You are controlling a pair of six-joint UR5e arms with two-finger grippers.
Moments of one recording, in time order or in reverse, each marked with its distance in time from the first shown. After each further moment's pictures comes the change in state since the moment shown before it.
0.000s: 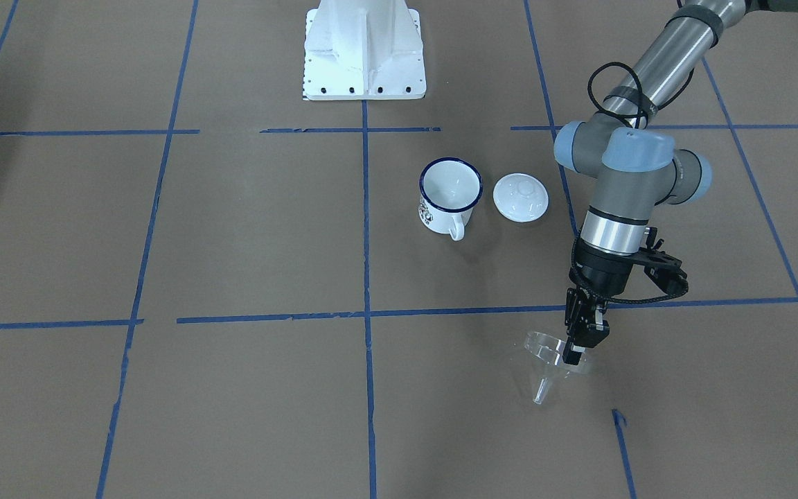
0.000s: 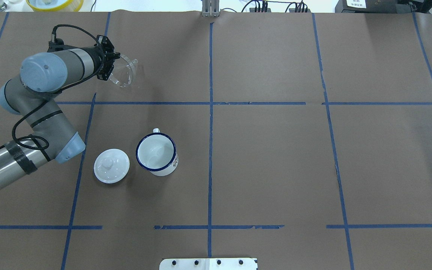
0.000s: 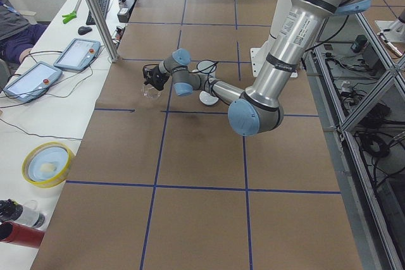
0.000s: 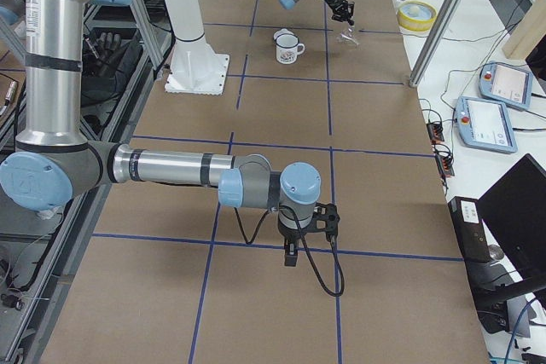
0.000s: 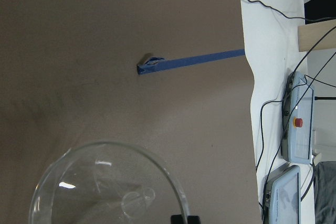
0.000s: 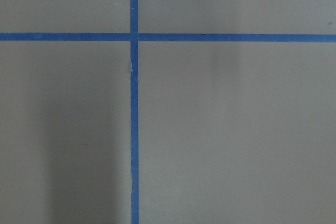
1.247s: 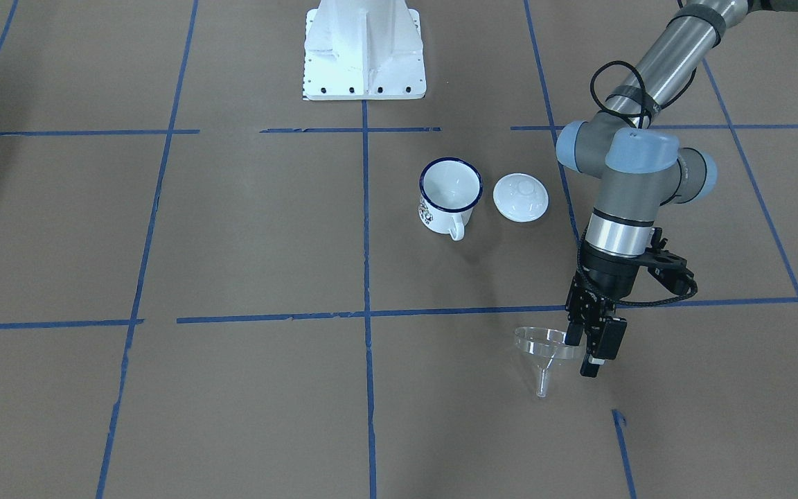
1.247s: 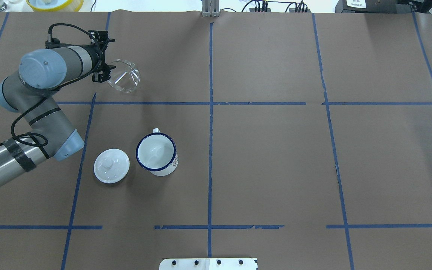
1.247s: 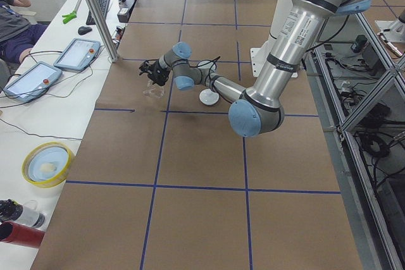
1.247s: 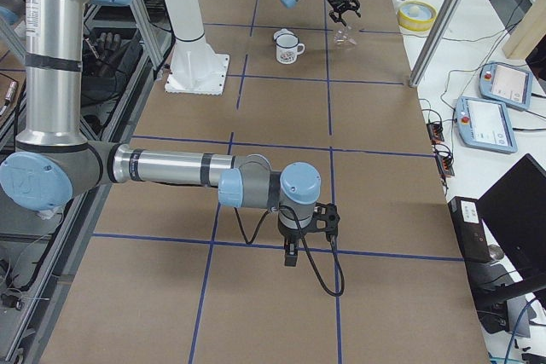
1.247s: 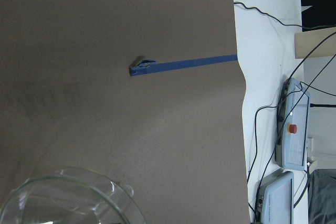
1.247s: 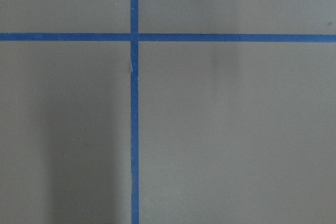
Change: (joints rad) left arm -0.009 -0.005 0.026 0.024 0.003 -0.079; right arm 0.000 0.000 0.000 0.000 0.000 0.000
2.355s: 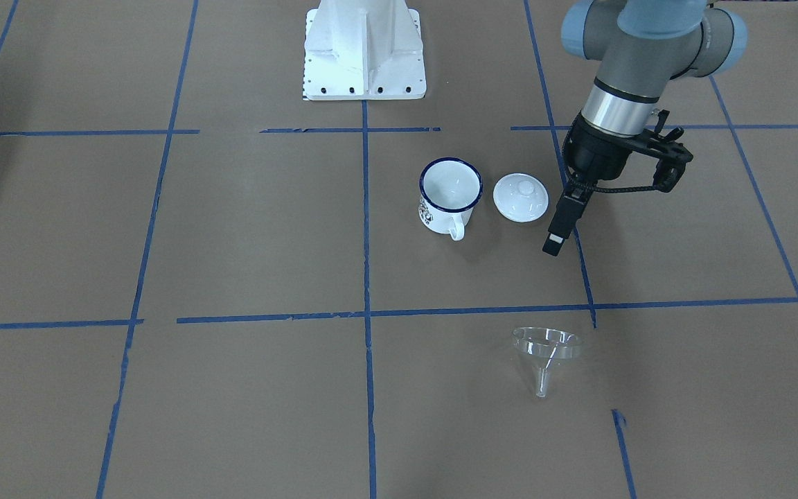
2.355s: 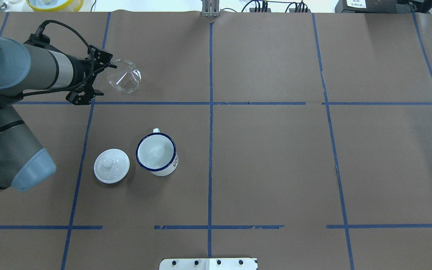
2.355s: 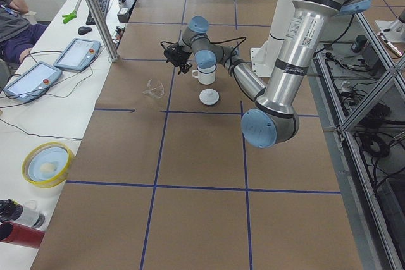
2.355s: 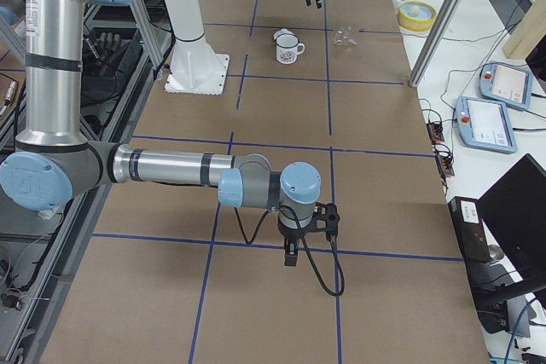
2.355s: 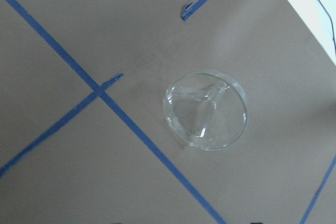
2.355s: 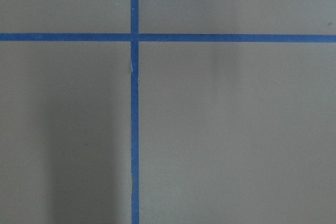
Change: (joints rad) left arm 0.018 0.123 -0.510 0.472 -0.210 0.291; right arm 0.000 0.000 0.000 0.000 0.000 0.000
